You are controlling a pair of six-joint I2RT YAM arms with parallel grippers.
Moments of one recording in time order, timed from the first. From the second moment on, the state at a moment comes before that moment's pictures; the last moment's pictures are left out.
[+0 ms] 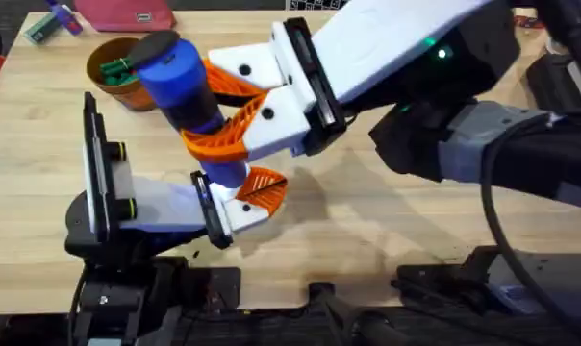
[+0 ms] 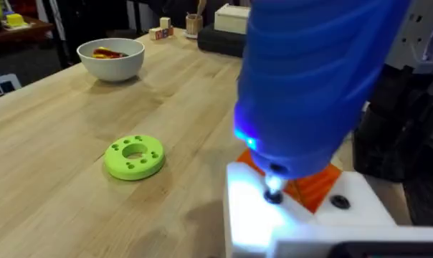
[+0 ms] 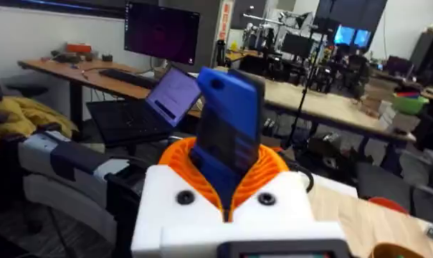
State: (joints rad) left arm -0.02 0.01 0.02 -0.13 1.17 0.05; right arm 0.76 1.48 0.83 1.16 -1.11 0.23
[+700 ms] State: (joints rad) left arm -0.02 0.01 0.02 -0.13 1.17 0.05; right arm 0.57 1.41 0.91 0.84 -1.12 0.22
